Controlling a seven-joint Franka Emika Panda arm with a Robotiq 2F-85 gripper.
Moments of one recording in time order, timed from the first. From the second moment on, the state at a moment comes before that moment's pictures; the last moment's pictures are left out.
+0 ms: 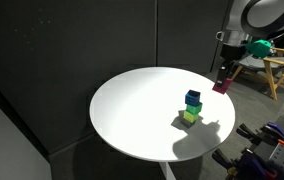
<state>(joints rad) 0.01 -0.24 -0.07 -2.62 0.00 2.35 -0.24</state>
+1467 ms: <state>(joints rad) 0.04 -0.16 0.02 -2.48 -0.01 2.32 -0.24</state>
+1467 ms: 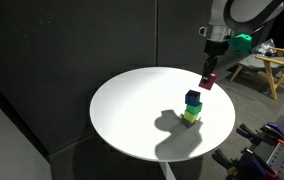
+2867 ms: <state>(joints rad) 0.07 -0.02 0.06 -2.37 -0.01 2.28 -0.24</state>
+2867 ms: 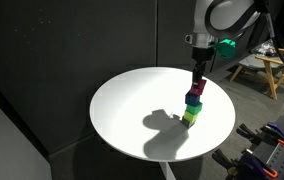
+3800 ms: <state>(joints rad) 0.07 0.02 0.06 -2.35 -0.01 2.28 -0.24</state>
